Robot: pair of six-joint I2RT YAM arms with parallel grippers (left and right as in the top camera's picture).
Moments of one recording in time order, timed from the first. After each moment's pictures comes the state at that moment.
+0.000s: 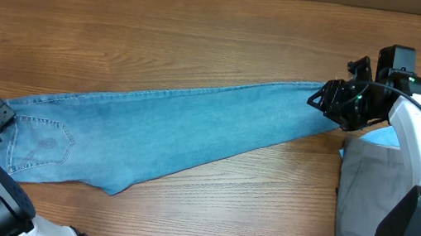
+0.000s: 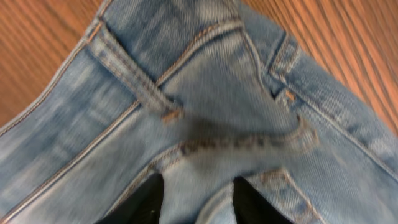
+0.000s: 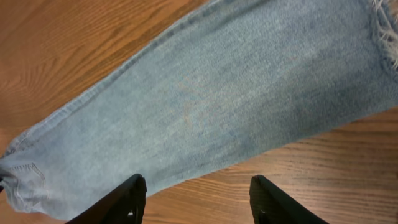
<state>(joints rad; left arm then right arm) 0.74 1.74 1.17 -0.73 -0.10 -0.26 -0.08 1.77 1.40 -0.97 -0.50 0.21</state>
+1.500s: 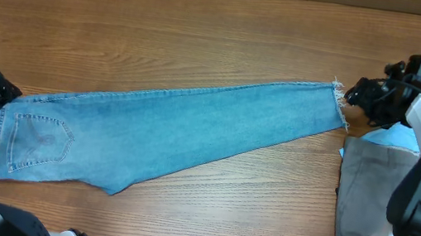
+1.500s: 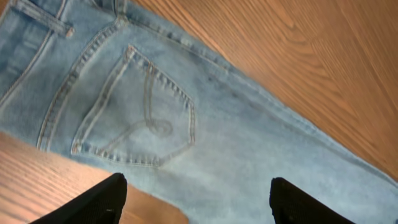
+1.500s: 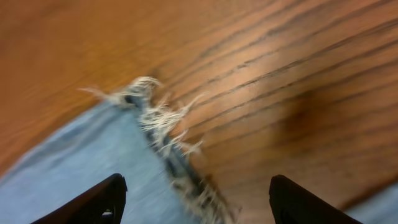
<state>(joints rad) 0.75 1.53 1.54 -1.33 0.32 -0.09 -0.27 2.00 1.40 -0.64 -0.28 0.18</state>
